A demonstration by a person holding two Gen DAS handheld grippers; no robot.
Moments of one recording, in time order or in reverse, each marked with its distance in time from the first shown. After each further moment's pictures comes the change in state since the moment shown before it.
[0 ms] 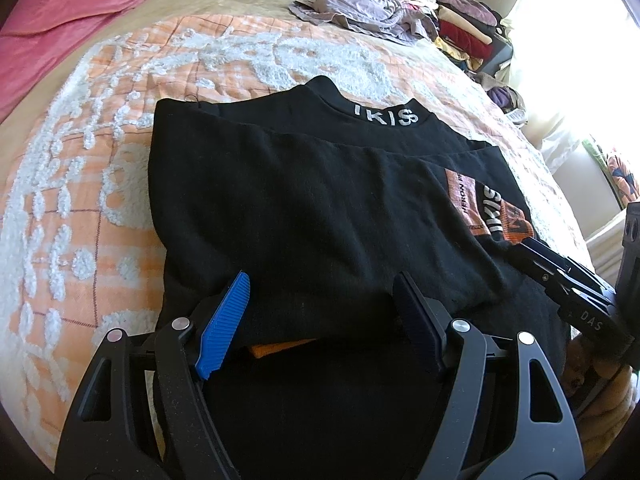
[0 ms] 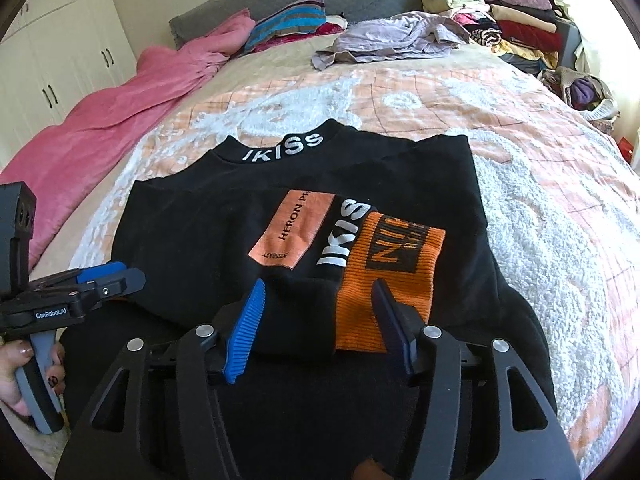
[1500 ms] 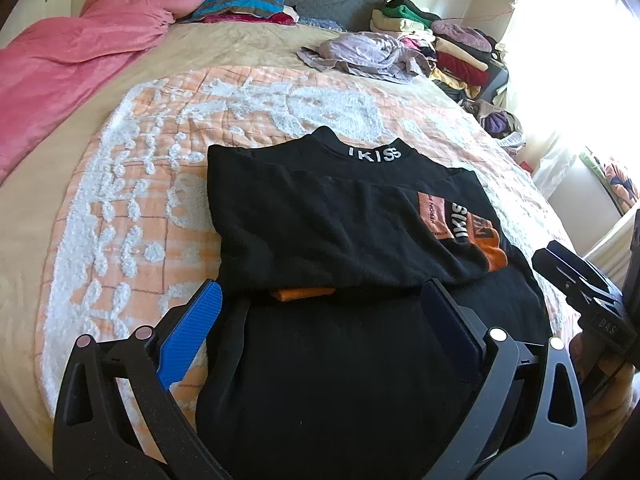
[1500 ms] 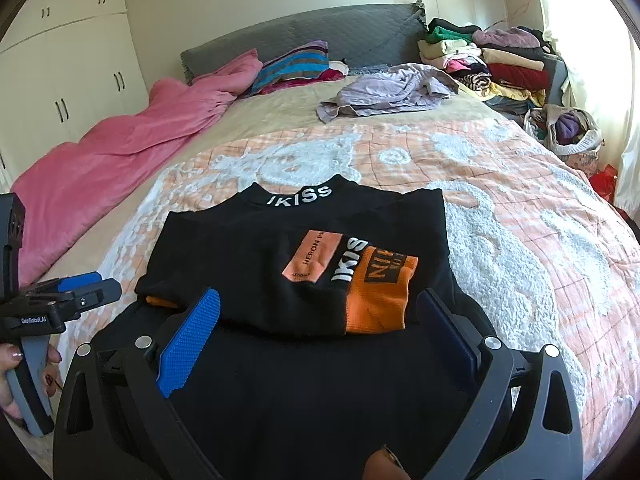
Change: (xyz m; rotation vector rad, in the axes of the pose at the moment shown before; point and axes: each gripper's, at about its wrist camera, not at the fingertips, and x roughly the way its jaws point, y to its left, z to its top) left arm -0.077 -0.011 -0.024 0.013 -0.135 0.053; right arm -0.076 0.023 -0.013 -0.030 -0.159 -0.029
